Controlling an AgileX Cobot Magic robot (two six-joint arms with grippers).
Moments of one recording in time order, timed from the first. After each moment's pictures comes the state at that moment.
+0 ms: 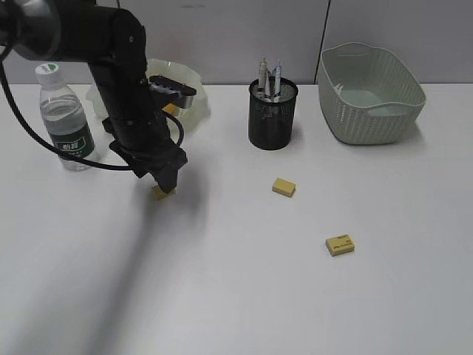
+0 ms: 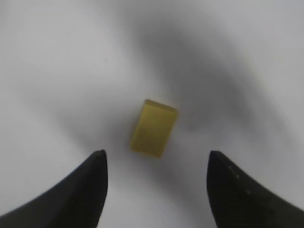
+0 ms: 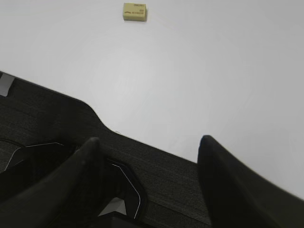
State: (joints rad) left arm -0.46 2.18 -1.64 -0.05 1.02 0.22; right arm 0.36 0.41 -0.53 0.06 1.08 -0.03
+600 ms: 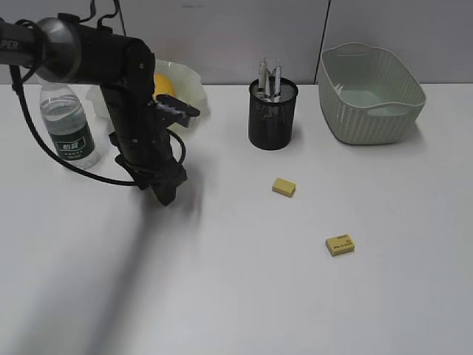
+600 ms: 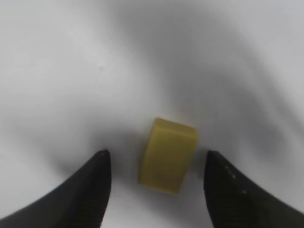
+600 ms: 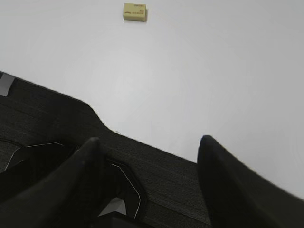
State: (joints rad) left arm -0.46 2.25 -1.64 -0.02 0.97 0.25; right arm 0.36 0.41 -0.53 0.06 1.08 -0.03
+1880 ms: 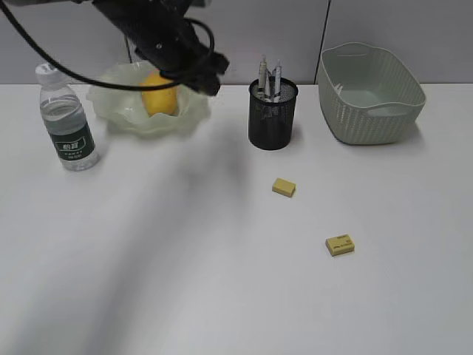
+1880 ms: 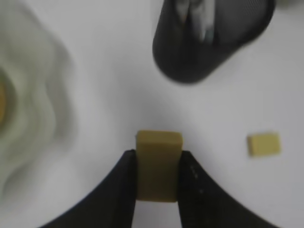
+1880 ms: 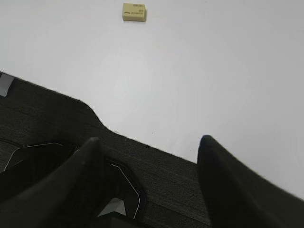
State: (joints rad) left arm -0.46 2.13 -1.86 -0.34 0.75 0.25; right arm 0.36 0.41 -0.53 0.06 1.08 -0.03
